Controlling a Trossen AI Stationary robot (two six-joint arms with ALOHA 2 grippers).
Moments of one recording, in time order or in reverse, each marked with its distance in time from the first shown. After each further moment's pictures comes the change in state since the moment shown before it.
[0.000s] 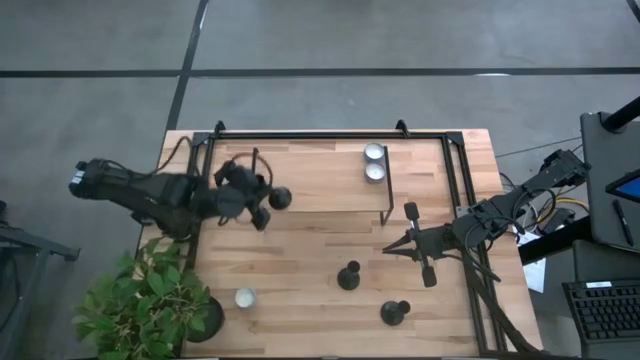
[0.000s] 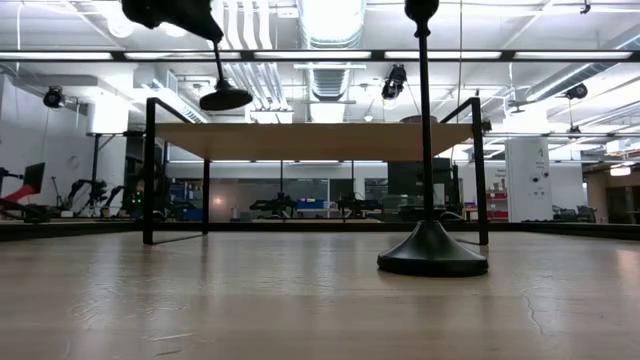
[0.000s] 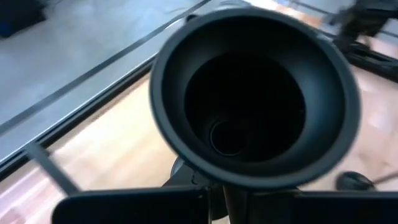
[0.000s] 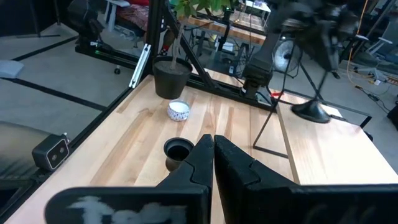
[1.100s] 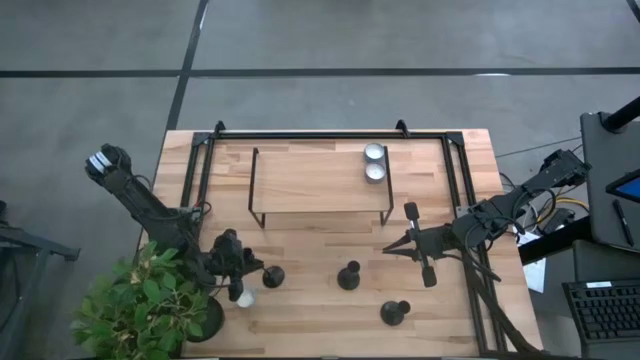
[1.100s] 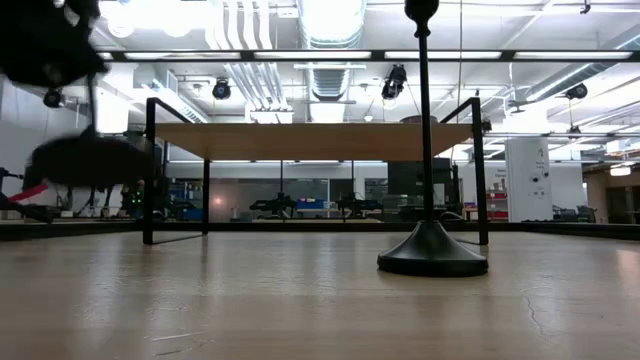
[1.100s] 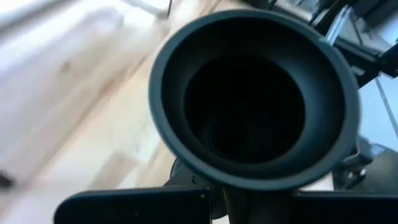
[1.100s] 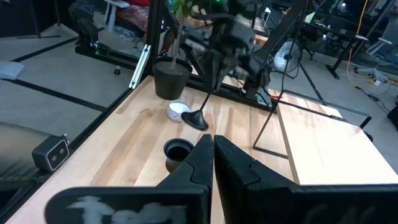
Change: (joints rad) left arm -0.629 0.005 -0.464 0.456 -0.087 -0.393; right arm -0.001 0.000 0.000 0.003 0.000 0.000
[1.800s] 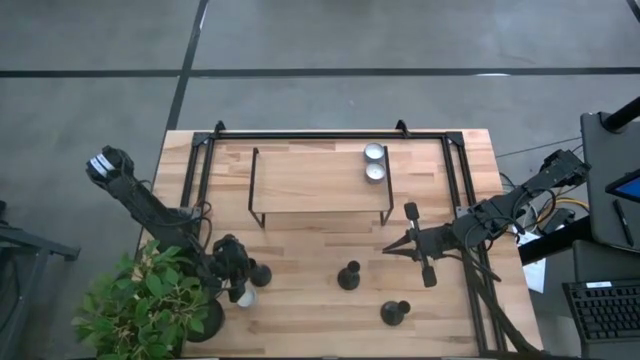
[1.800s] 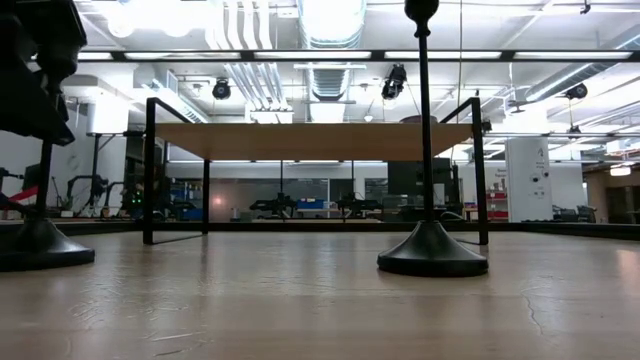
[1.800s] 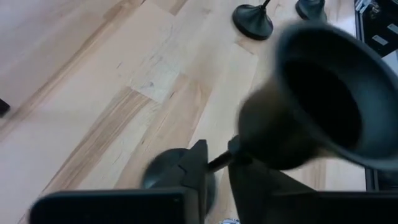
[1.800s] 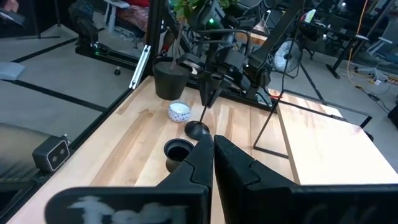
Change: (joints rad) left arm -0.009 0.053 -0.103 0.001 0.132 -0.164; right arm 0.001 0.000 0.000 0.000 0.000 0.003
